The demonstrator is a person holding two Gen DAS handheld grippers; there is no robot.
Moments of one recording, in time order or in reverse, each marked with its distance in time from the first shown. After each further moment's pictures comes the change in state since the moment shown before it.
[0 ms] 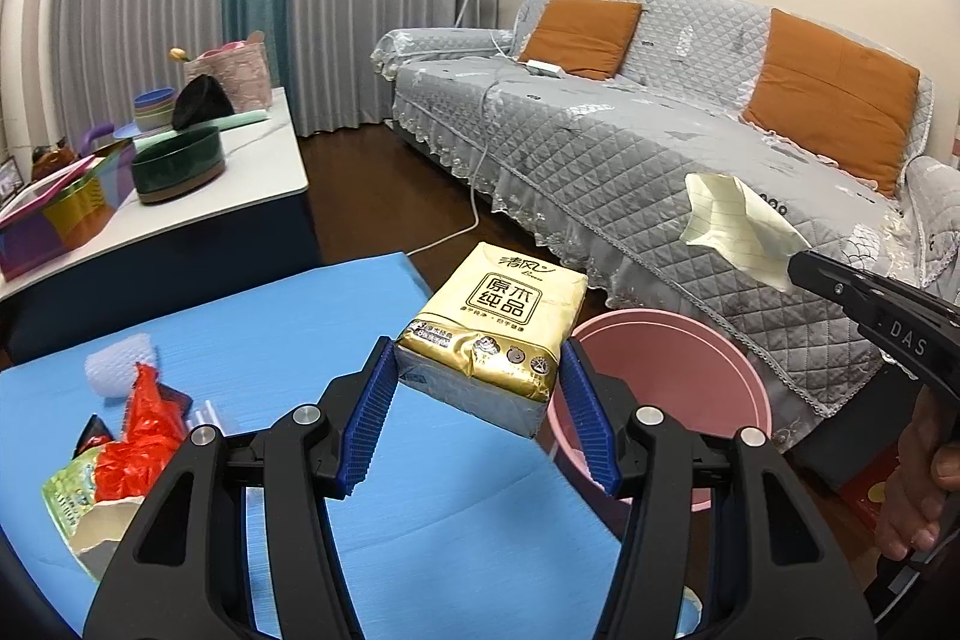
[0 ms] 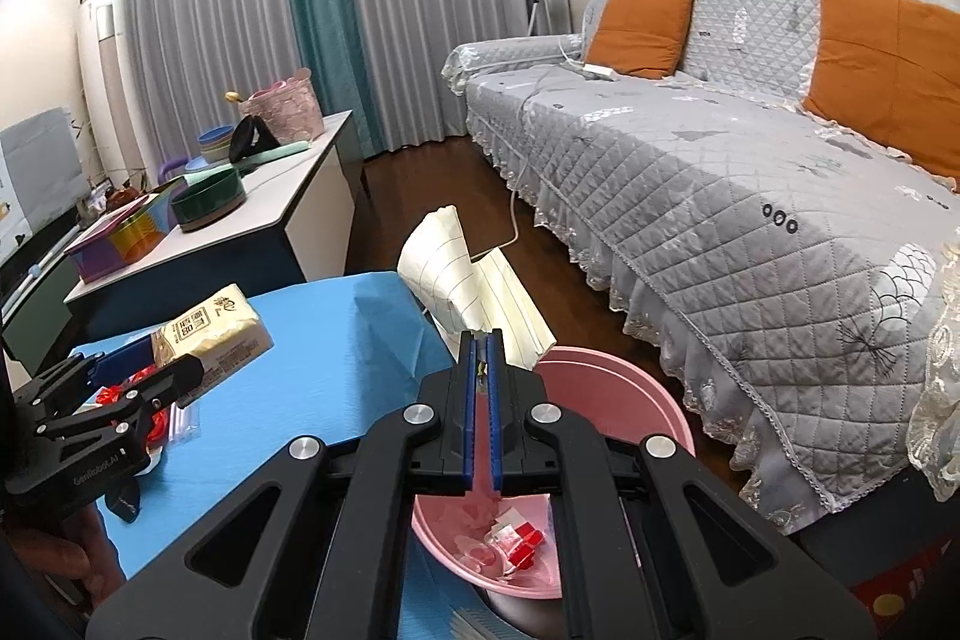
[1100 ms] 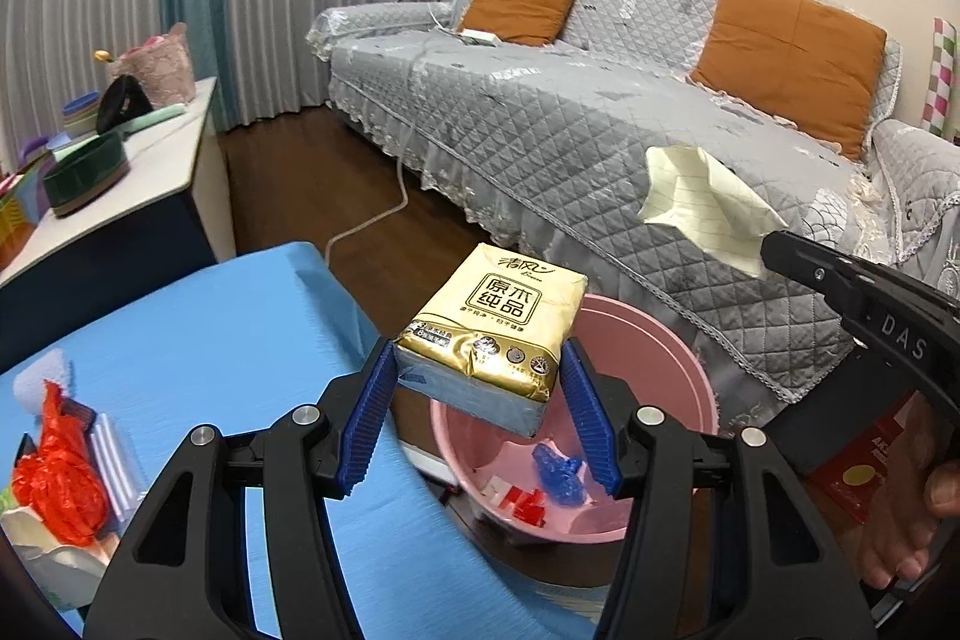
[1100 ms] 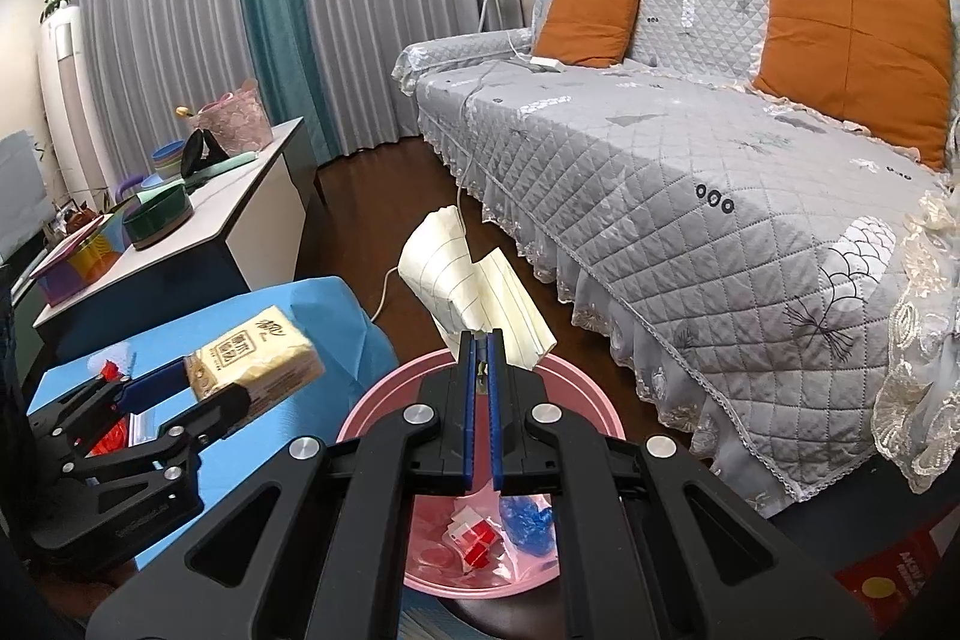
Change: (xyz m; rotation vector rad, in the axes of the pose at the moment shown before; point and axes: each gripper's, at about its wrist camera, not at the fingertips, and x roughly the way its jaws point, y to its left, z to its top) left arm 0.046 -0.070 0.004 0.058 0.078 -0.115; right arm 0.001 -0.046 -0.002 0.061 0.019 -0.070
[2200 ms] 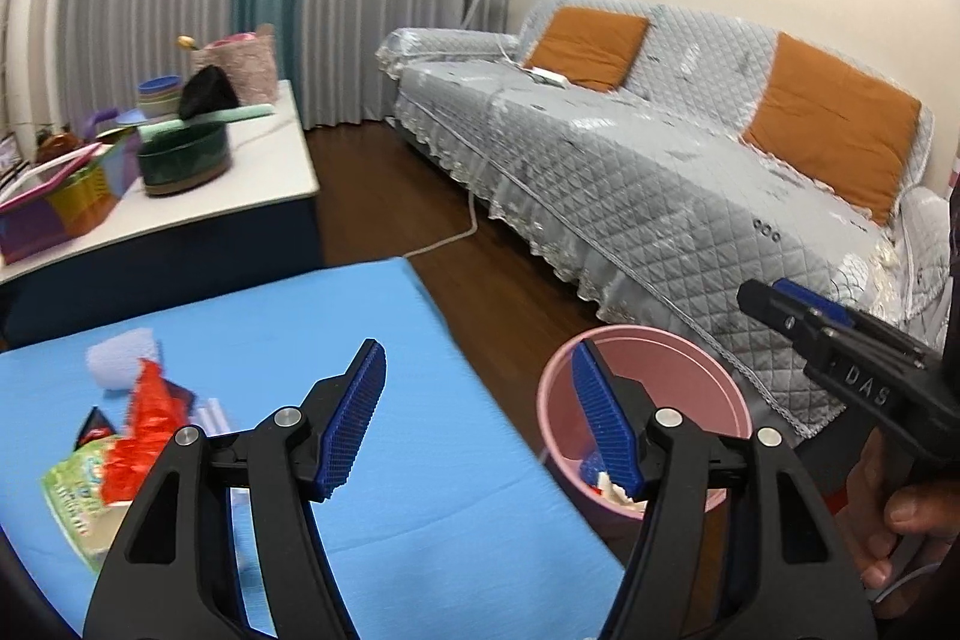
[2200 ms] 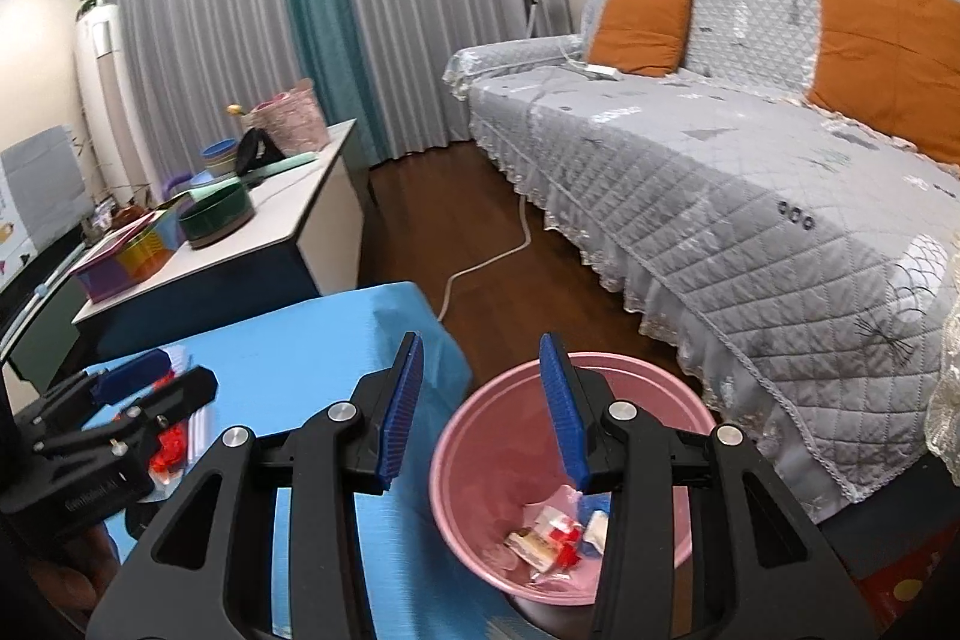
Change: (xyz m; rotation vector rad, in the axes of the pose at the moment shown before) left arm -0.072 0.083 -0.001 -0.119 -0.087 0.104; right arm -0.001 0.078 0.003 -0.042 -0.022 0.109
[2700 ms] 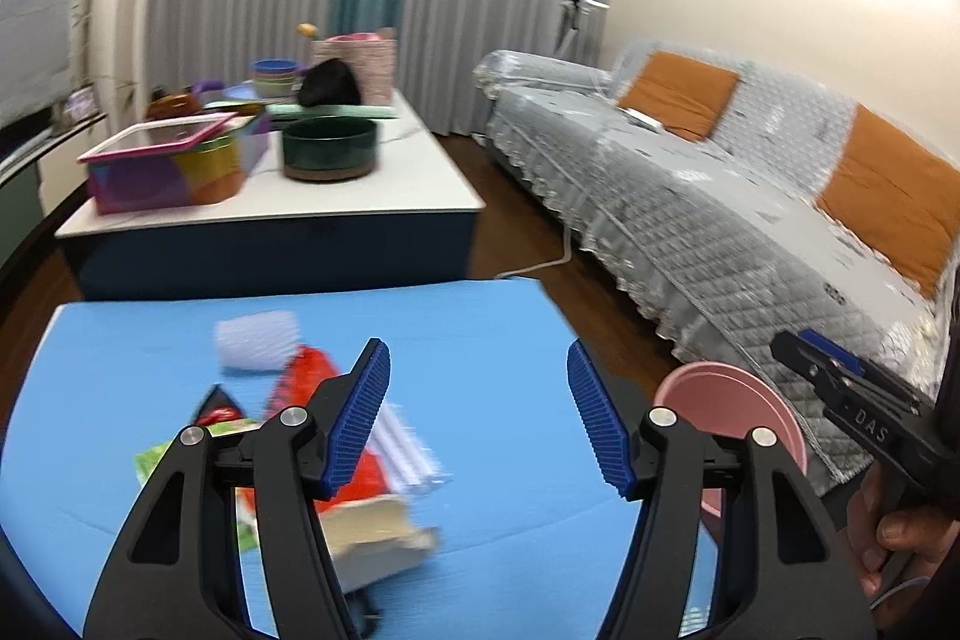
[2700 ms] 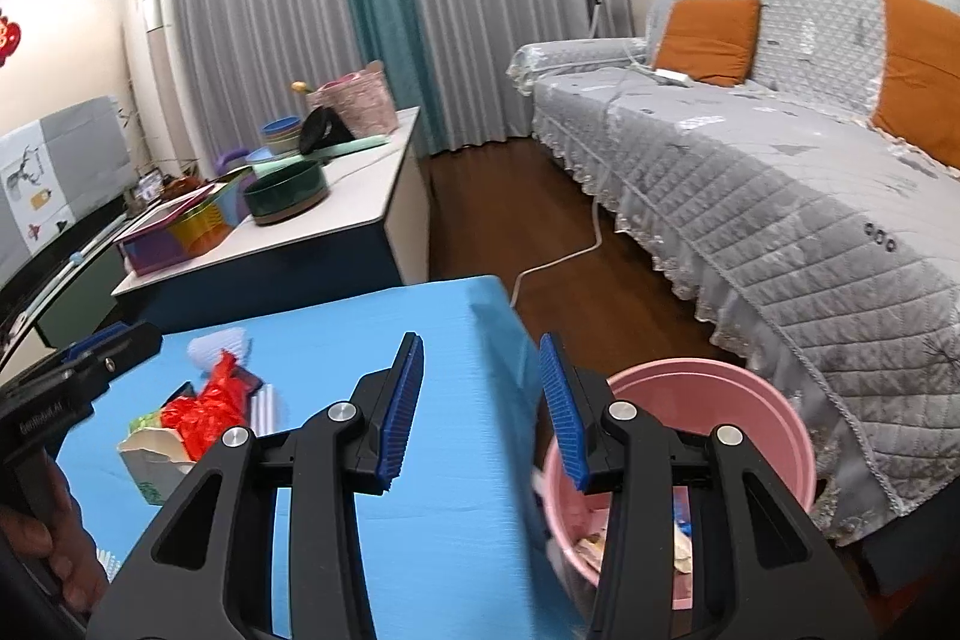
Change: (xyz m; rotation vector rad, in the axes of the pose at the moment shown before) left arm -0.048 0.110 -0.004 -0.157 -0.052 0.149; right arm 0.019 0.079 -0.007 -0.069 0.013 0.108
